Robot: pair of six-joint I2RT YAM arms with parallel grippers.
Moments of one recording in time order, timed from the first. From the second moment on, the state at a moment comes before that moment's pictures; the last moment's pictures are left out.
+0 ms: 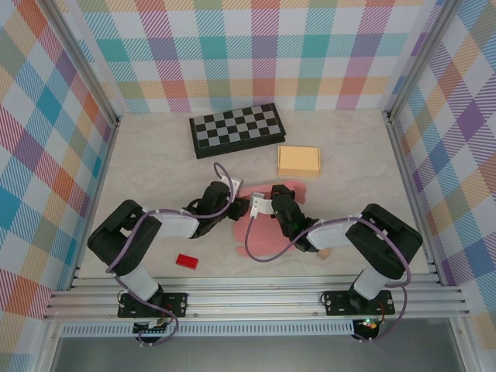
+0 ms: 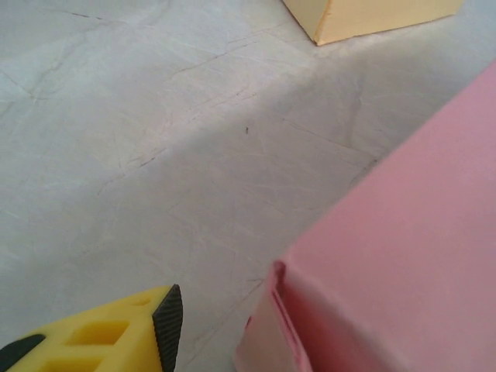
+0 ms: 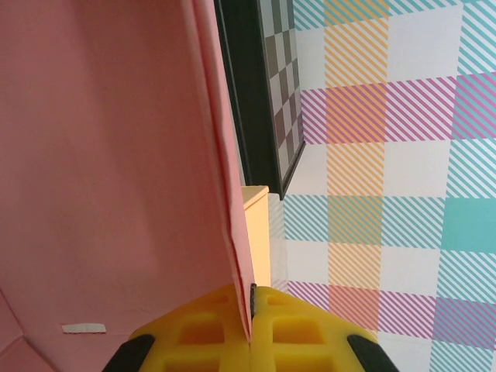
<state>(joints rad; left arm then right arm) -0.65 1.67 0.66 0.39 -0.03 -0.21 0.86 1.64 0.57 0.68 0.63 -1.18</state>
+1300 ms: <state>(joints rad) -0.72 1.70 0.66 0.45 -0.17 0.06 0.49 1.40 0.90 -0.18 -0.16 -0.40</state>
